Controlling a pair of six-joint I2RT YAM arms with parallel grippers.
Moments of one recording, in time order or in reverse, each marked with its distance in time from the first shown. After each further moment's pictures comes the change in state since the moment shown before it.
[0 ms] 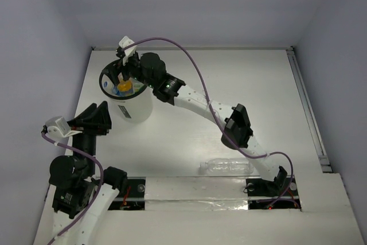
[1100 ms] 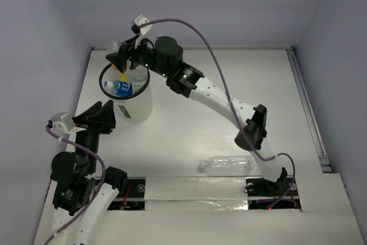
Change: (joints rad) left arm -0.015 0.032 0.000 0.014 0.073 0.005; right arm -0.029 -0.259 -0.064 -0.118 -0.021 0.185
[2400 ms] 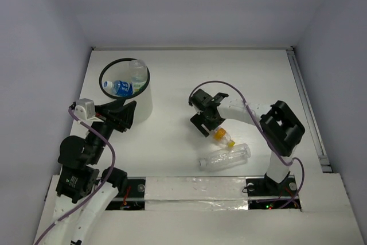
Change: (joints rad) left arm -0.011 0.129 0.015 0.018 0.311 -0.002; right arm -0.187 -0.312 -1.133 -0.776 0.247 -0.092
